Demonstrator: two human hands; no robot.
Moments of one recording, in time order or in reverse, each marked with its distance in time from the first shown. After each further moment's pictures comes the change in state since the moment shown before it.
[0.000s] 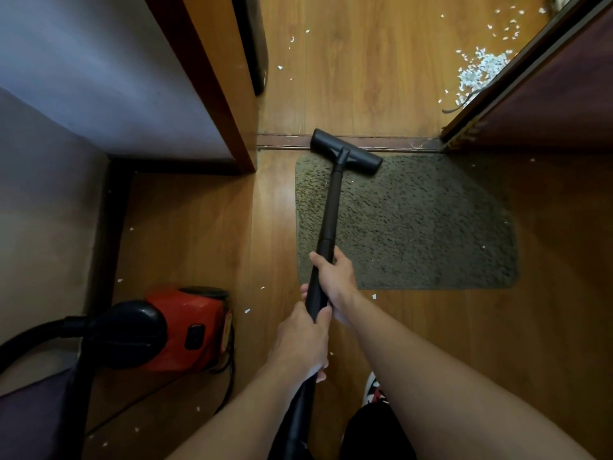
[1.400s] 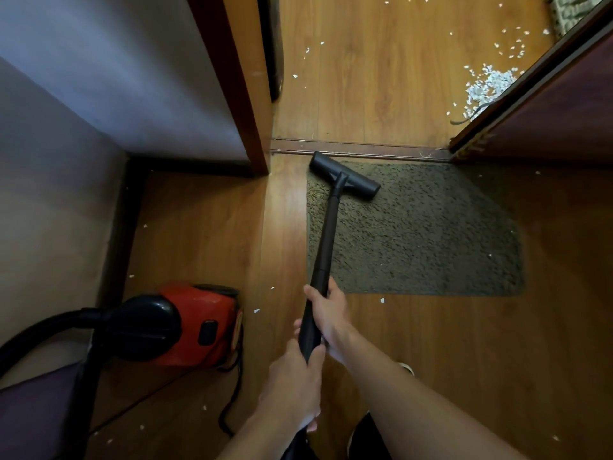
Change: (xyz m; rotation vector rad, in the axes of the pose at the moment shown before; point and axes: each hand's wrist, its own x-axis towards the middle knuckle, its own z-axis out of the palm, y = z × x) left_hand -0.040 -0.048 -0.028 0.150 0.002 -0.028; right_hand -0.047 0.045 0.025 -0.004 -0.086 0.059
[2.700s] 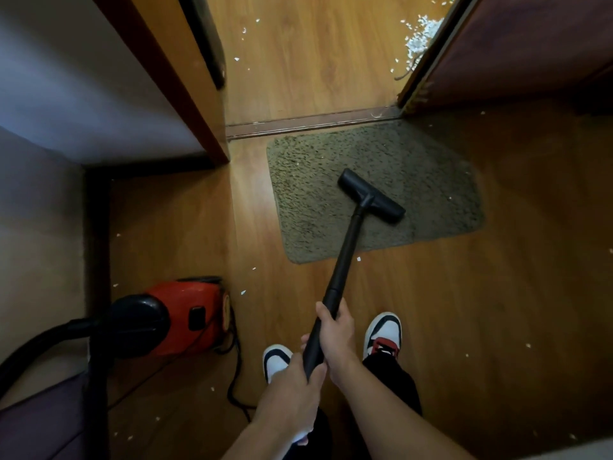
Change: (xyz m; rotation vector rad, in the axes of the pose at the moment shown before) left_hand -0.040 -0.055 0.043 0.288 -0.189 0.065; right_hand -0.071 0.086 -0.046 0.166 0.309 0.045
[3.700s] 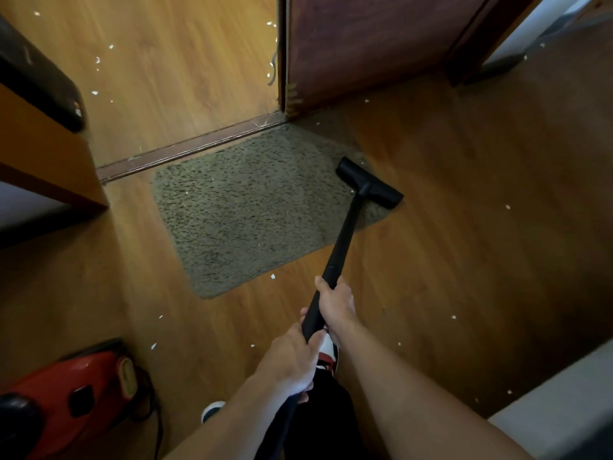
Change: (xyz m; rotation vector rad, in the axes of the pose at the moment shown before) left_hand 0.063 0.180 0.134 0.148 -0.083 0.161; right_hand 0.108 -0.086 -0.203 0.036 0.139 0.035
